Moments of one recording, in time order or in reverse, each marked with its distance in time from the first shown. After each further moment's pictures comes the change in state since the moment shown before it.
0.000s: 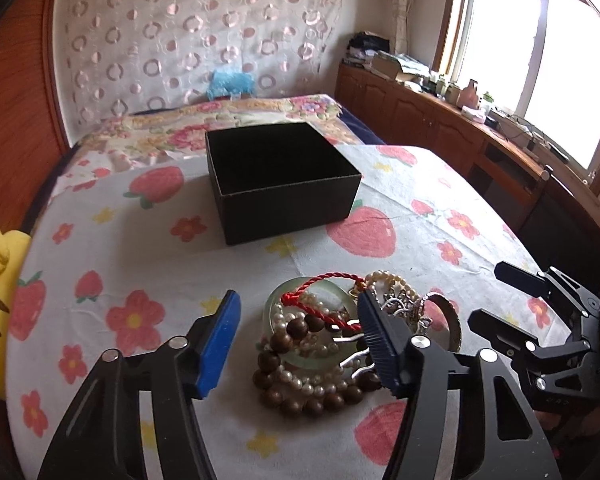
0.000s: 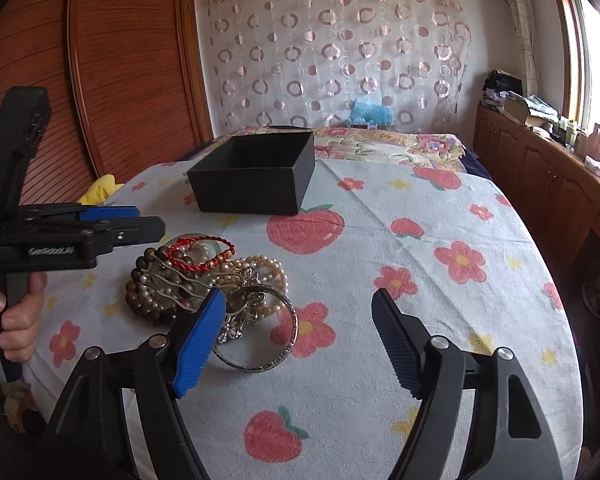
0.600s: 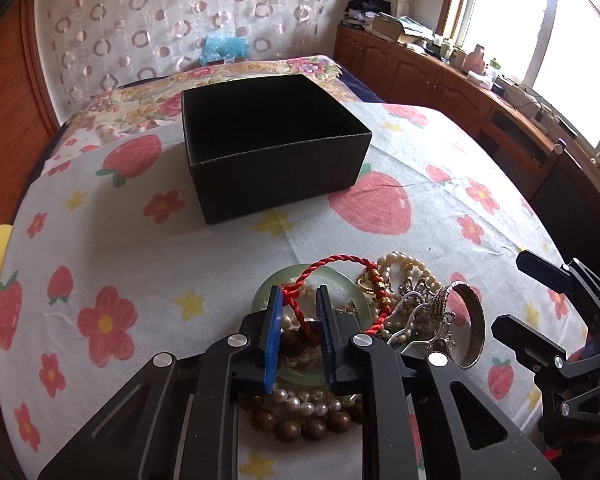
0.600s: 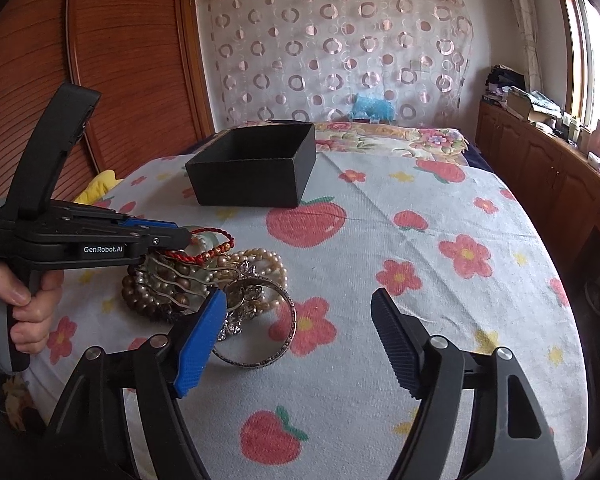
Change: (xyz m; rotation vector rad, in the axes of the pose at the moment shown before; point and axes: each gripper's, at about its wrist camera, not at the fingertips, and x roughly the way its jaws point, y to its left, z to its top) left arm 0.037 -0.004 0.004 0.023 0.132 0.003; right arm 0.009 -0.001 -0.001 0.001 0.020 0.010
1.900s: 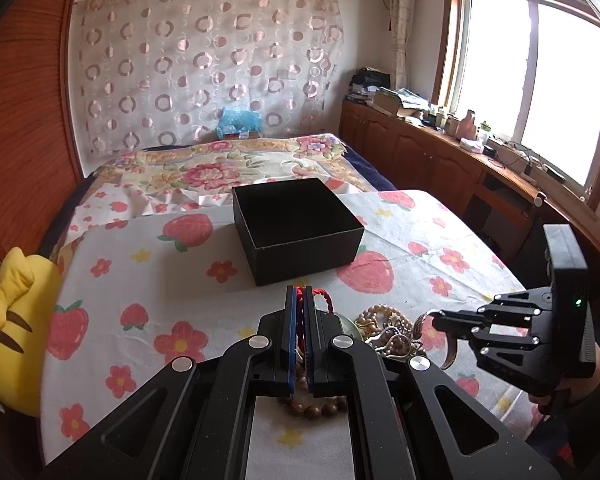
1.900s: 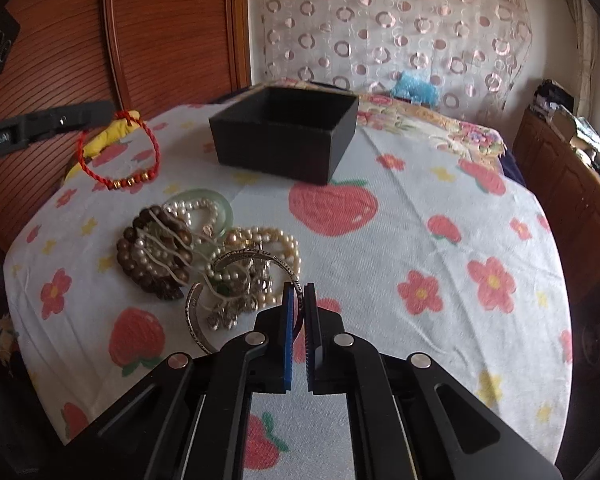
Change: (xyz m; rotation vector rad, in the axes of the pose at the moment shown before) left arm -0.098 0.015 -0.010 -0.008 -0.287 0.028; right arm 0.018 0.008 0.019 -0.179 0.138 0.069
